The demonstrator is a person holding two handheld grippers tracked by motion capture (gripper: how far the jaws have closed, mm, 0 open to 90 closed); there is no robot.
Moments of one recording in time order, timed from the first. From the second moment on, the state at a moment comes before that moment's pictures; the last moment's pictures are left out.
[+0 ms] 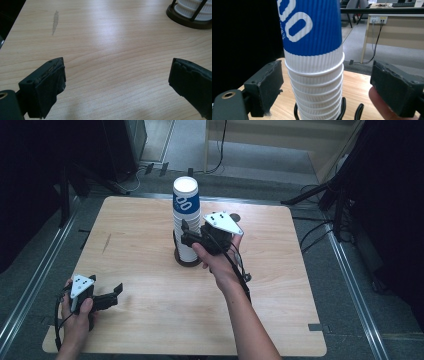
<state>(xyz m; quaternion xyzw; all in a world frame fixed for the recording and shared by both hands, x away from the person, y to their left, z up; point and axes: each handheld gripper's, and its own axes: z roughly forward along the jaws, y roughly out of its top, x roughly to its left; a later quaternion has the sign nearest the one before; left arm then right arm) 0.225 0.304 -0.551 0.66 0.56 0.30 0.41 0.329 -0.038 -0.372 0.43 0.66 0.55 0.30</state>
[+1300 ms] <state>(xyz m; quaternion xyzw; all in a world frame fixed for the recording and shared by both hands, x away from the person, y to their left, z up) 0.225 0.304 -0.551 0.66 0.55 0.29 0.41 0.366 -0.006 -0.368 0.43 0.66 0.55 0.29</state>
